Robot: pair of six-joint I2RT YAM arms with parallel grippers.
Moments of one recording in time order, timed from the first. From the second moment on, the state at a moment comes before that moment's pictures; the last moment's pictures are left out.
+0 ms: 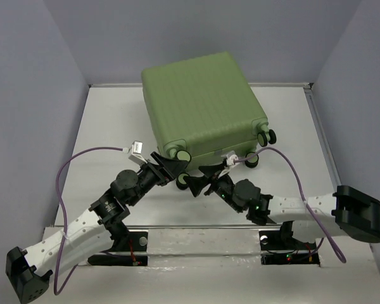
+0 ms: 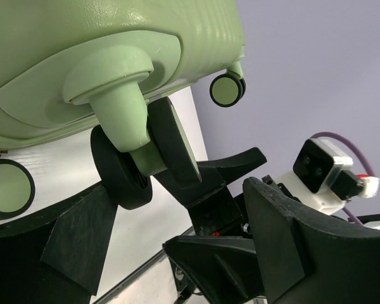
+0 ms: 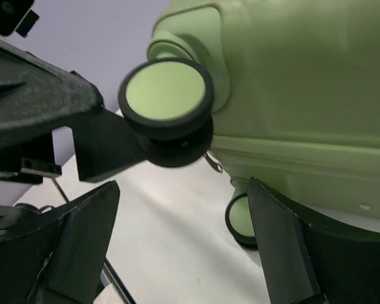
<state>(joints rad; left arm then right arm) -0.84 0.56 0.40 0.11 -0.15 -1.10 1.23 1.19 0.42 0.84 0.48 0.44</state>
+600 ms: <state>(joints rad) -0.83 0.55 0.38 0.13 -0.21 -1.12 1.19 1.56 0.67 1.04 0.51 0.35</state>
